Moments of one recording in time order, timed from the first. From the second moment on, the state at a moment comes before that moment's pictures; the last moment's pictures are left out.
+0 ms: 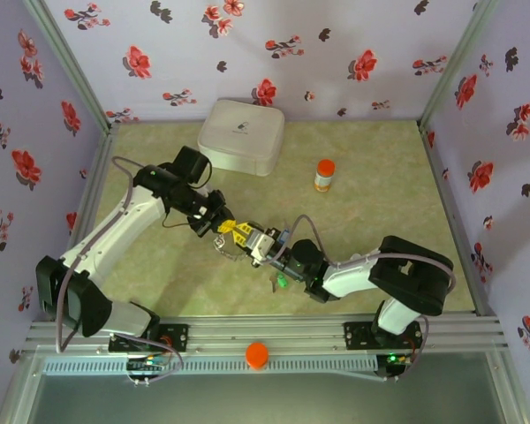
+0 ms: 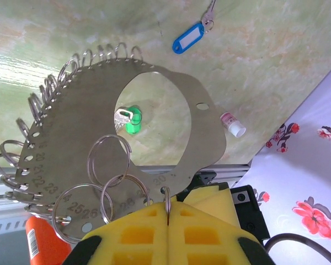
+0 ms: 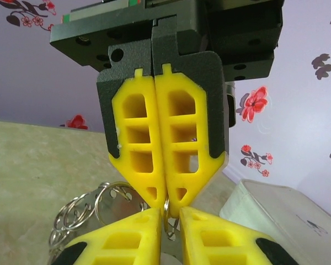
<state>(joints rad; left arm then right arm) -0.53 1.41 1.32 -1.11 0.55 -1.13 1.11 1.61 0.47 1.25 0.07 -0.46</state>
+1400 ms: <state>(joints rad) -0.53 1.41 1.32 -1.12 0.60 -1.12 1.11 1.64 0.45 1.28 0.09 -0.47</state>
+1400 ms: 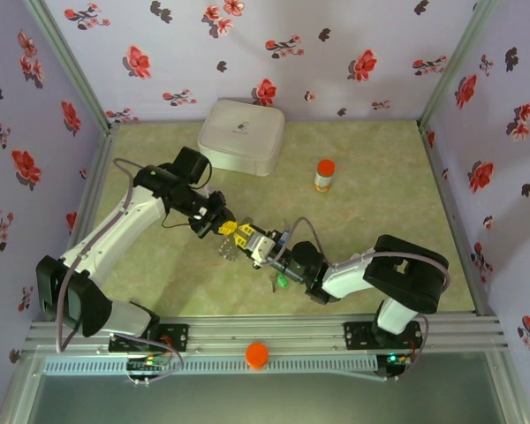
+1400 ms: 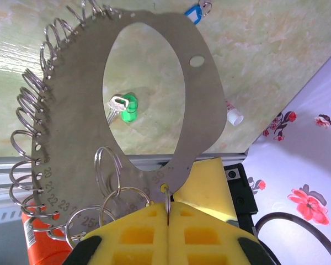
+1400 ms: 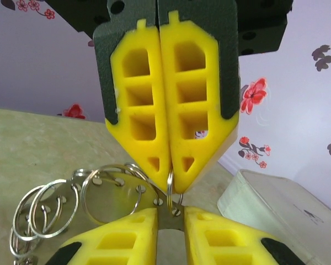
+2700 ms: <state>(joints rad) -0.43 0.97 0.85 -0.32 0.36 -0.03 1.03 1.21 0.79 0.08 -0.03 -0.24</state>
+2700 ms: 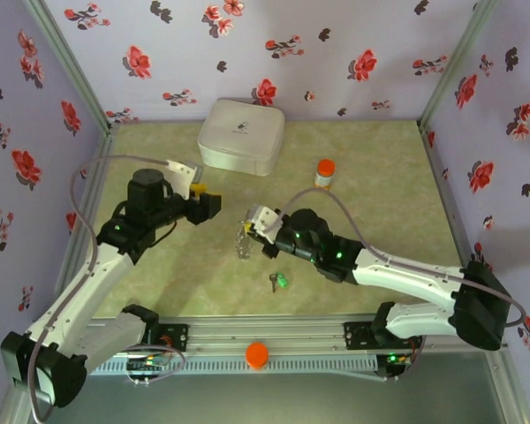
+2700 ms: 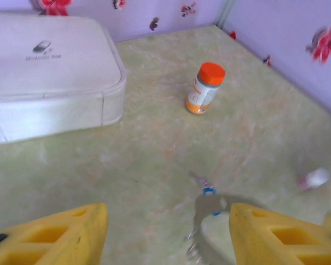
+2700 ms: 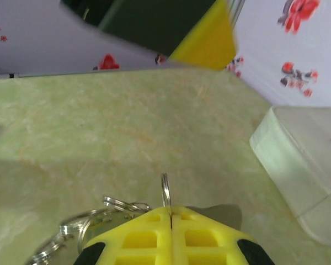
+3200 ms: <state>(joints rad) -0.44 0.93 0.65 -0.07 0.70 0.45 1.02 1.41 1.32 -0.82 -0.09 -0.26</state>
